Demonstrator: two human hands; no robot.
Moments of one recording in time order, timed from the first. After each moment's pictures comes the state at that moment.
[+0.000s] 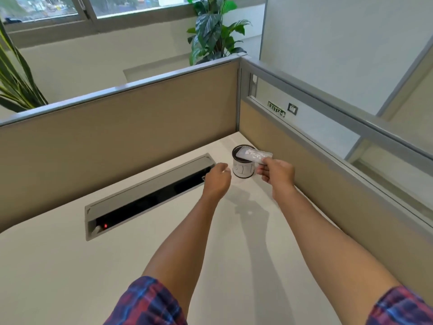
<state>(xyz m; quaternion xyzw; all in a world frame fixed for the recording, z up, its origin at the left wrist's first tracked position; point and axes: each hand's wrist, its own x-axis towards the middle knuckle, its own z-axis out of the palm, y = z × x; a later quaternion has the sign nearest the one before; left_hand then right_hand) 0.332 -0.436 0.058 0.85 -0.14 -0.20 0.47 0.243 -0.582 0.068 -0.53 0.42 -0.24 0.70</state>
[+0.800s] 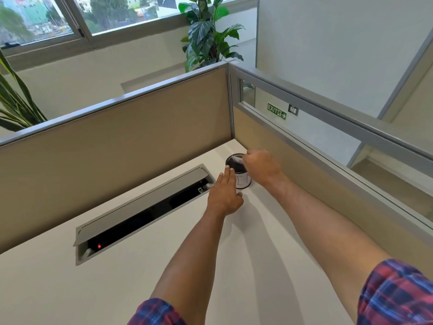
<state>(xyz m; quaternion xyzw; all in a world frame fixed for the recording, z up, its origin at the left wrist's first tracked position) 0.333 -0.478 0.034 0.92 -0.35 -0.14 0.11 0.294 -0.624 0.081 -0.99 0.08 -0.14 -0.04</state>
